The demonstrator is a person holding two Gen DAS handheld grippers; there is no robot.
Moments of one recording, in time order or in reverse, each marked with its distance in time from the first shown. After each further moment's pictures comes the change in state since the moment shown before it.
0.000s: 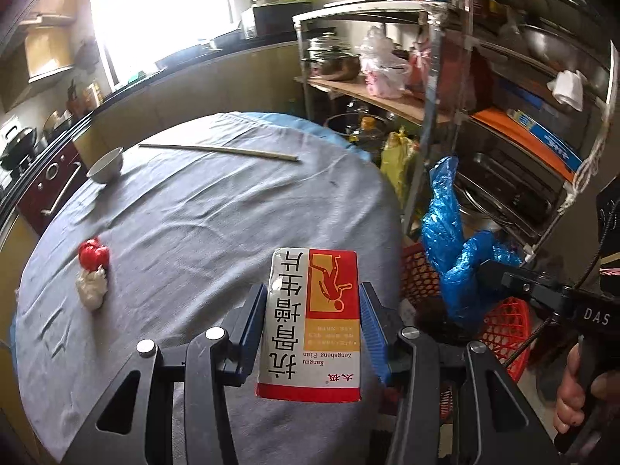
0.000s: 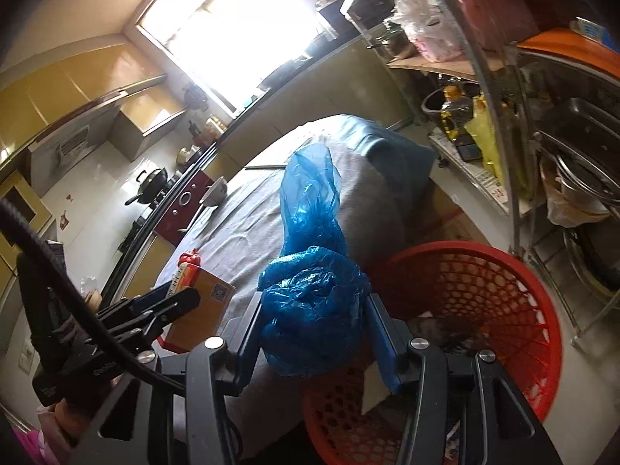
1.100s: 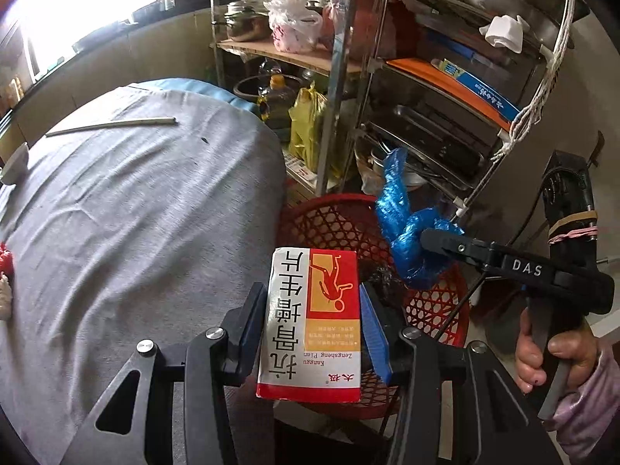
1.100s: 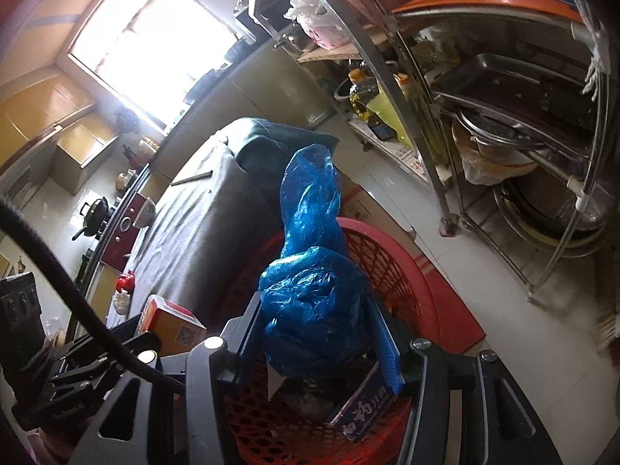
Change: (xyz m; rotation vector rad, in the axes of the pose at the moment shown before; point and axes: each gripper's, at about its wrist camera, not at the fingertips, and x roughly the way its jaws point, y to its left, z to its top) left arm 0.044 -0.066 -0.009 0.090 0.145 -0.281; right arm -0.020 -0.090 -0.012 0.167 0.018 -0.193
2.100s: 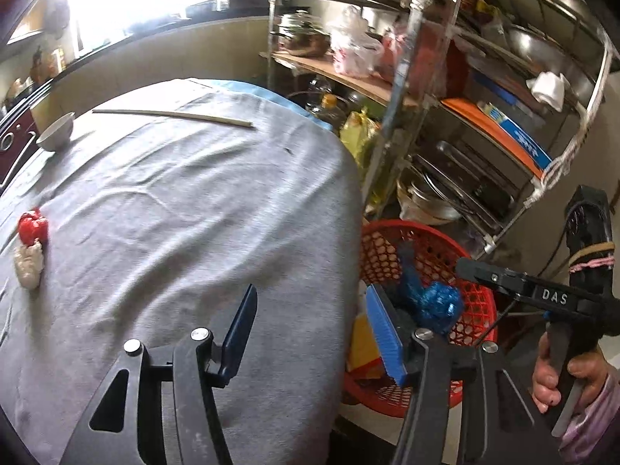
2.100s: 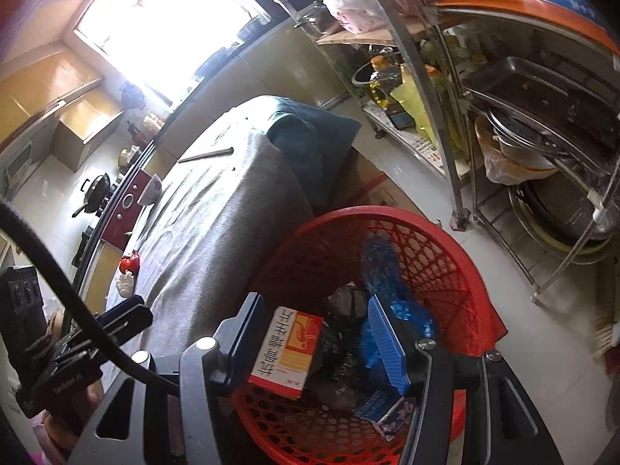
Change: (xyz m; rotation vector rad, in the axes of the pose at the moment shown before) left arm -0.032 0.064 -0.009 -0.149 -0.088 0.078; right arm 0.014 0.047 0.002 -0.063 0.059 -0.003
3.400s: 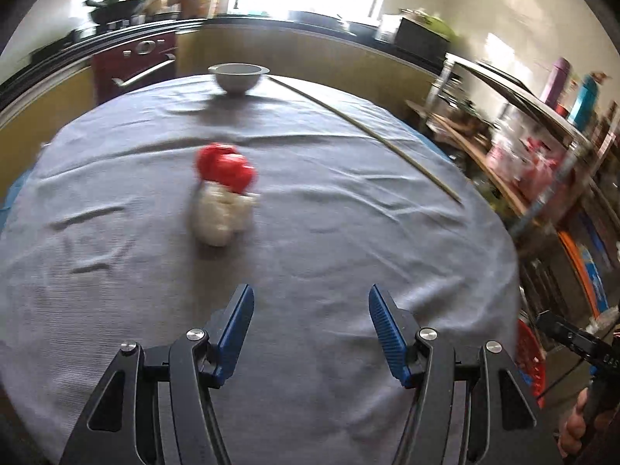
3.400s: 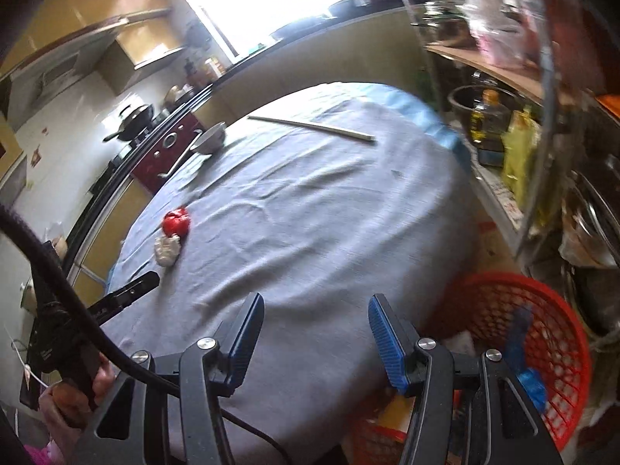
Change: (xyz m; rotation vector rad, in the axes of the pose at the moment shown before) left arm -0.055 0.208 -0.036 -0.458 -0.133 0.229; right arm 0.053 0.168 0.014 -0.308 0.063 0.048
